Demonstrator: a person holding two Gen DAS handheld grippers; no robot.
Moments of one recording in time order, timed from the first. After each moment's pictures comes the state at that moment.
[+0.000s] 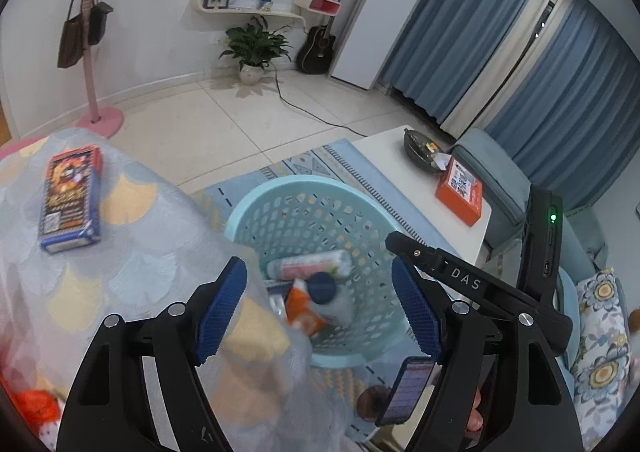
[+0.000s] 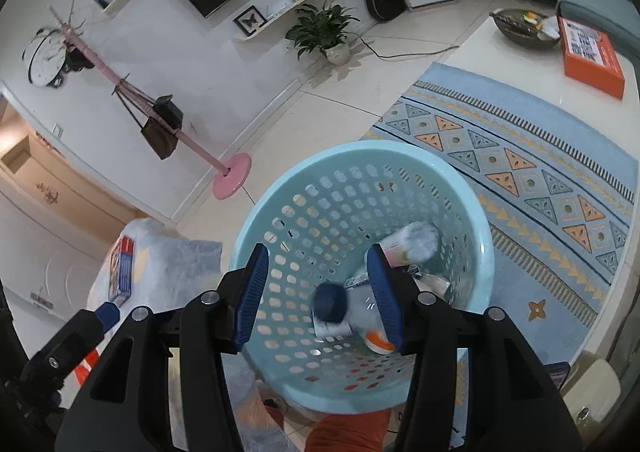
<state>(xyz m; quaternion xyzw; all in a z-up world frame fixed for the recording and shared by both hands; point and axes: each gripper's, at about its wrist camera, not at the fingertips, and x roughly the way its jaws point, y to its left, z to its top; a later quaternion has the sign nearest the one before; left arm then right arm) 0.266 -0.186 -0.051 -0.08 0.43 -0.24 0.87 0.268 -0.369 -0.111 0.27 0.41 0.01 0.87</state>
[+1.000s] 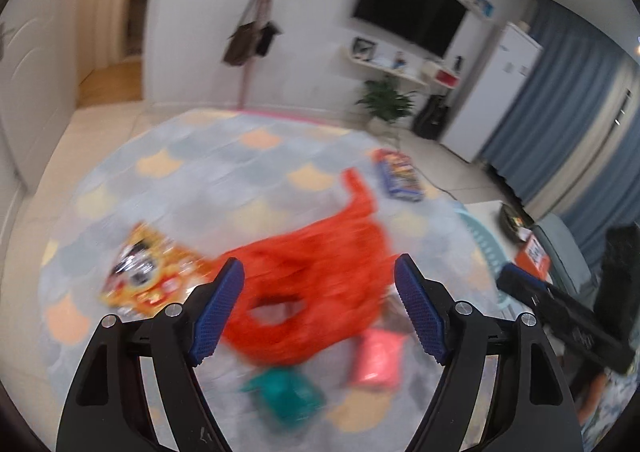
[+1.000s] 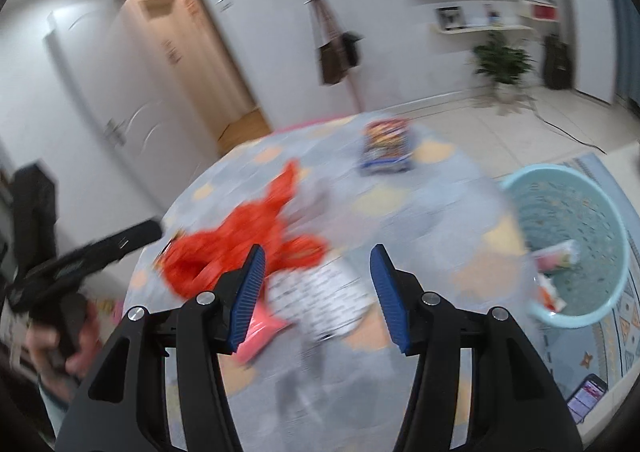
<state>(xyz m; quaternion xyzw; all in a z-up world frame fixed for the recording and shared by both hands) 0.099 0.114 -0.015 -0.16 0.38 -0.03 0.91 0.140 -0.097 -0.024 0.07 0.38 0.27 0.88</state>
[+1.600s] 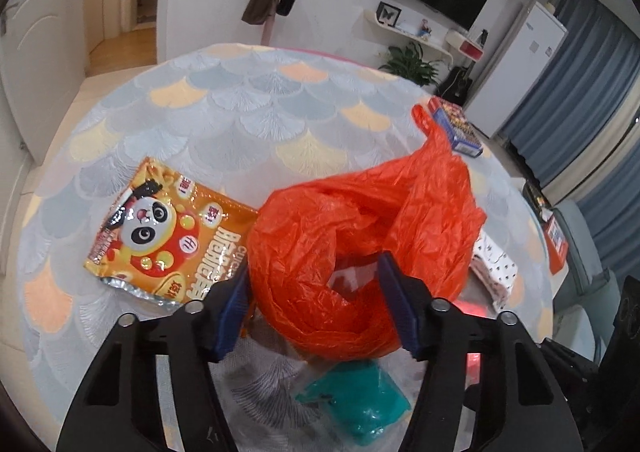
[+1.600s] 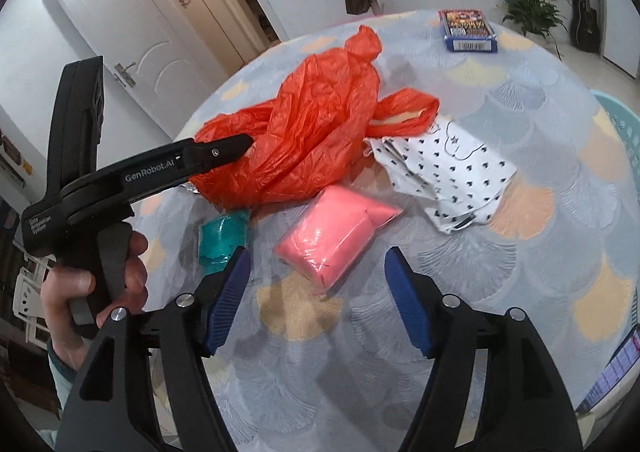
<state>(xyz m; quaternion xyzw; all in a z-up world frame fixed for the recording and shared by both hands) 0.123 0.127 -0.079 -0.15 0.44 -0.01 0.89 0.099 -0.026 -0.094 0.05 0.48 0.29 0.83</state>
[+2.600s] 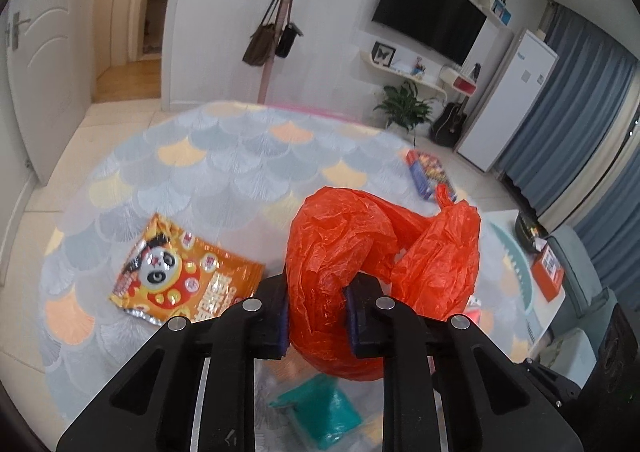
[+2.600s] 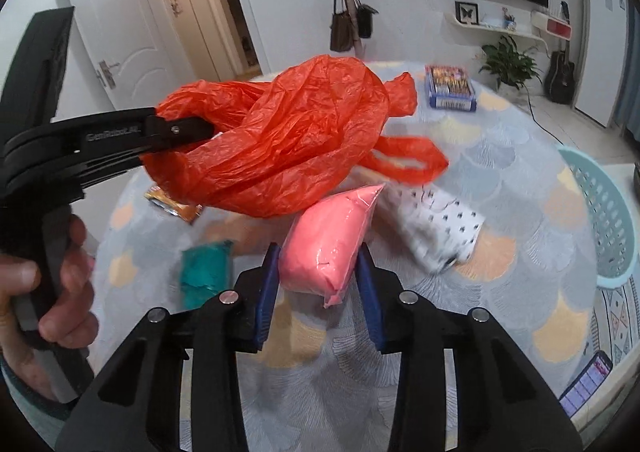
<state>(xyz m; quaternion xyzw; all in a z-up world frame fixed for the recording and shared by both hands) 0.107 0.118 -0.025 -0.16 0.36 0.00 0.92 0.084 -0.019 -0.066 -0.01 0.40 0.24 0.88</state>
